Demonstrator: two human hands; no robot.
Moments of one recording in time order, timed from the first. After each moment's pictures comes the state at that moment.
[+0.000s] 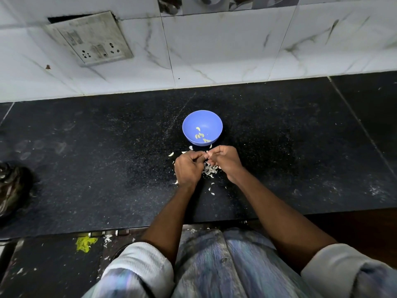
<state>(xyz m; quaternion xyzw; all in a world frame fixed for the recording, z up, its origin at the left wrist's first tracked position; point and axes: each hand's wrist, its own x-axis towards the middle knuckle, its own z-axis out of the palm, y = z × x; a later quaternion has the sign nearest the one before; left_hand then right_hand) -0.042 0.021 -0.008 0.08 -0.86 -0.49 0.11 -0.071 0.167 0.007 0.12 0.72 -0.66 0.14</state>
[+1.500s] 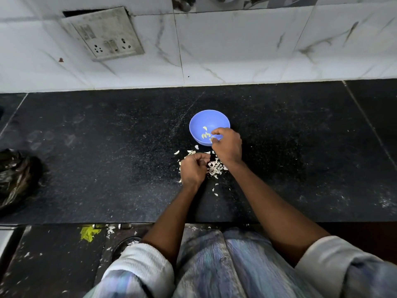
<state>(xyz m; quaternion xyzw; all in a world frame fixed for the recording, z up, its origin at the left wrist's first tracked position) -0.039 0.024 -0.013 0.16 -0.84 -0.52 0.02 -0.104 0.144 0.041 0.03 0.91 -0.41 -0.05</state>
